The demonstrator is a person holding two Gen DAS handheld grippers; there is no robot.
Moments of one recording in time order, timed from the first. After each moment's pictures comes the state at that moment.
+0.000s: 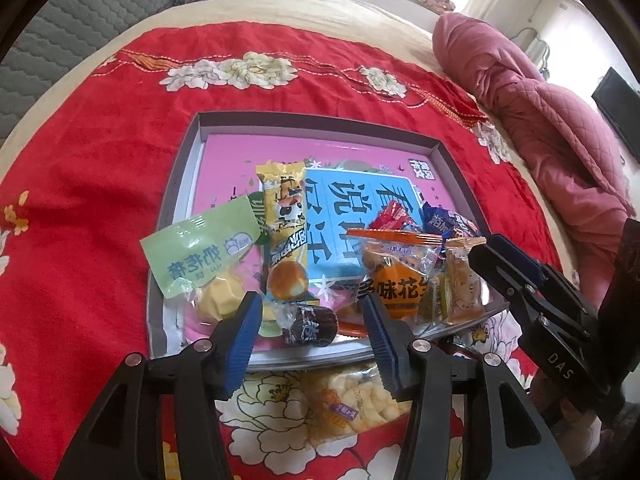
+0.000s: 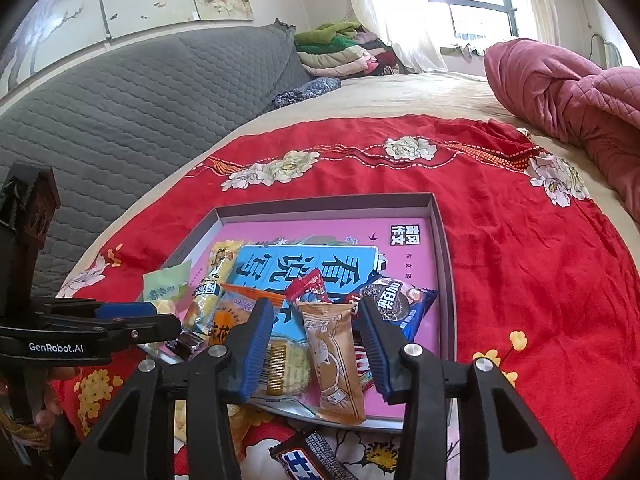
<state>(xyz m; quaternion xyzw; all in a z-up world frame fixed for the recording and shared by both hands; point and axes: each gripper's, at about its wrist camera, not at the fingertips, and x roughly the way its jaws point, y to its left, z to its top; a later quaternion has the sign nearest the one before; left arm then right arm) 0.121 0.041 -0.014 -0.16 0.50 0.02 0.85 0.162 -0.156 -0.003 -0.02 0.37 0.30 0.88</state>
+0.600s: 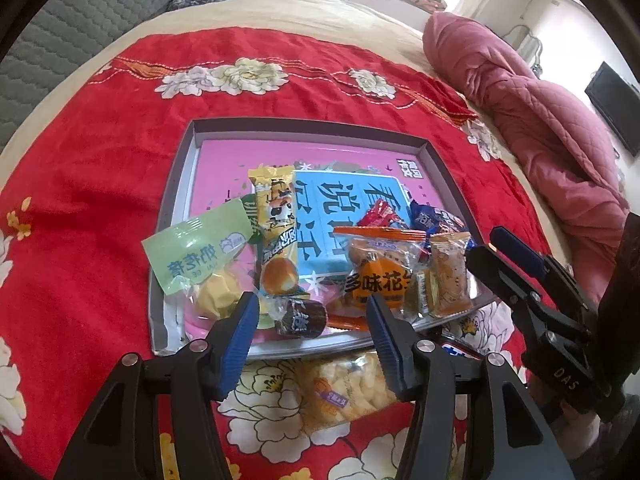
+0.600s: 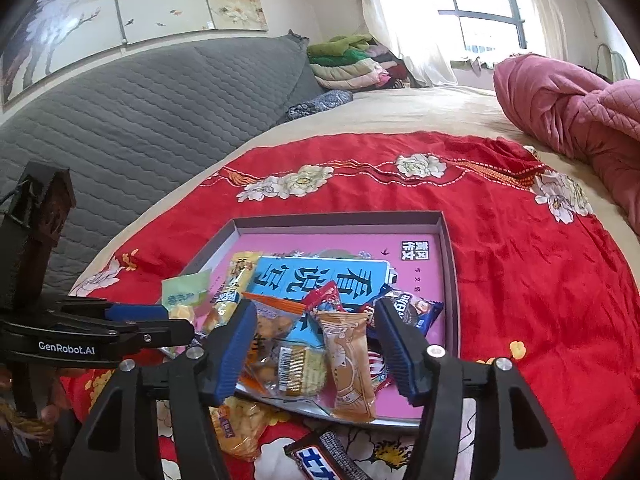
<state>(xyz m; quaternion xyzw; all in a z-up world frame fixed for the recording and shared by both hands) 0.114 0.036 -0.004 -0.15 0.50 0.01 0.85 0.149 -0.157 0.011 -0.02 0.34 0.32 0.89</state>
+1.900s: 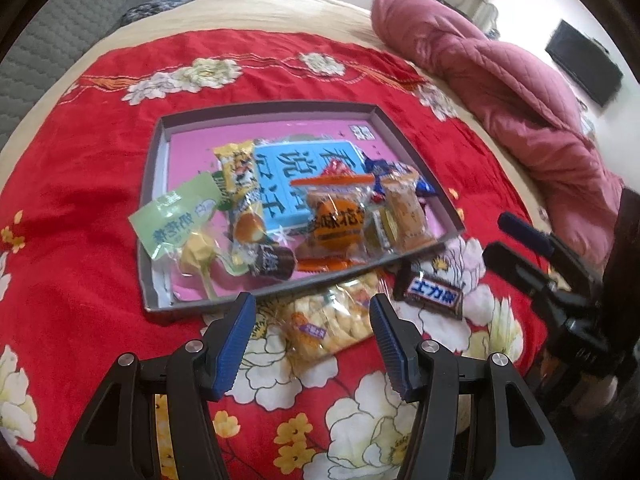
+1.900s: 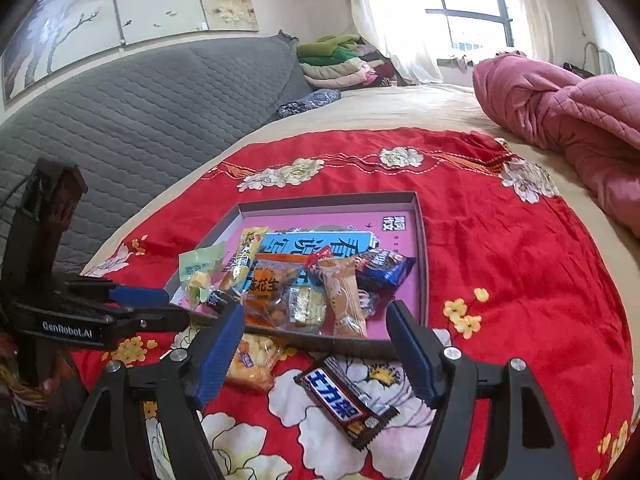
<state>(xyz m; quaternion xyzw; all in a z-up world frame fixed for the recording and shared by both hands) 0.076 0.017 0.003 -0.10 0.51 -0.07 0.85 0.094 -0.192 0.026 -0.02 0.35 0.29 0.89</state>
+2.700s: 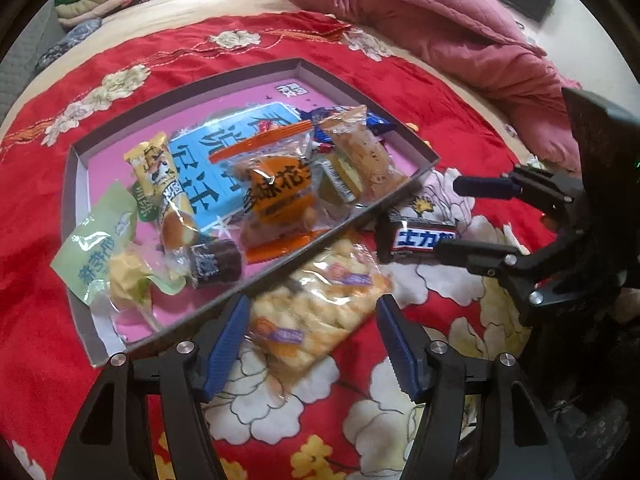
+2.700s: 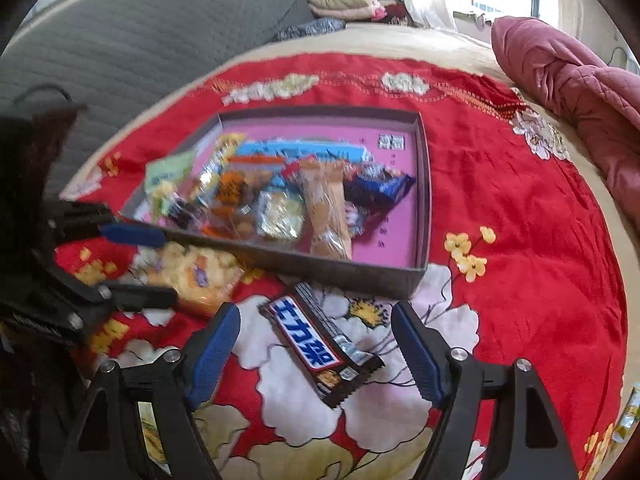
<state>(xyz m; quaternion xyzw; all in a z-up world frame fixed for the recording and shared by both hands) 0.094 -0.005 -0.037 -0.01 0.53 -0.19 0.83 0.108 -0.180 -0.024 -0.11 0.46 0.27 0.84</state>
